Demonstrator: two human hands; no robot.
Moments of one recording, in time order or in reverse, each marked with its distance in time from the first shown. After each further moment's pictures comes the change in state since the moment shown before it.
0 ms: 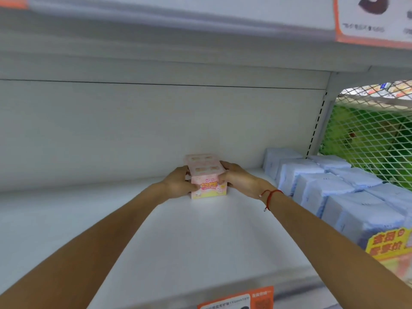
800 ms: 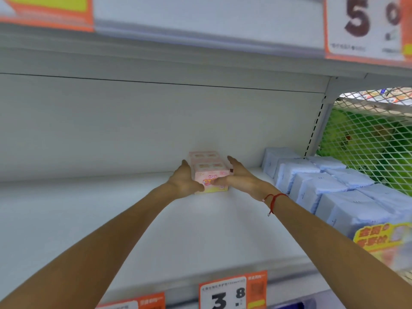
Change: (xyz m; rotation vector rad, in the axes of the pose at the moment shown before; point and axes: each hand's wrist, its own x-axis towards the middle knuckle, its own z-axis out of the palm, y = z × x) left_hand -0.020 0.017 0.014 0.218 0.154 -0.126; right_hand -0.028 -0.007 0.008 -0.200 0.176 -0.010
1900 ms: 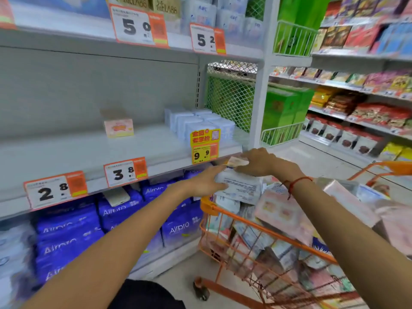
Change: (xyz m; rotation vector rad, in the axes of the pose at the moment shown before) left_hand -0.272 0.130 0.201 -0.008 -0.643 0.577; right_hand -0.371 0.072 -0.153 -0.988 0.088 0.387
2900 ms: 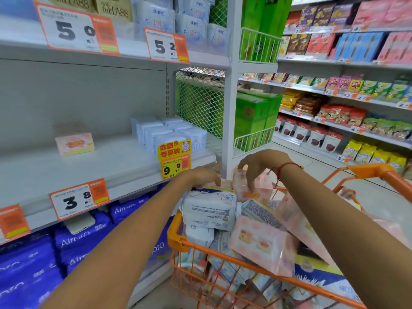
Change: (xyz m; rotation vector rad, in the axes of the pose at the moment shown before) left_hand 0.088 0.051 -0.005 0.147 -0.106 -0.302; right_hand 0.010 0.053 -0.039 -0.178 -0.320 0.197
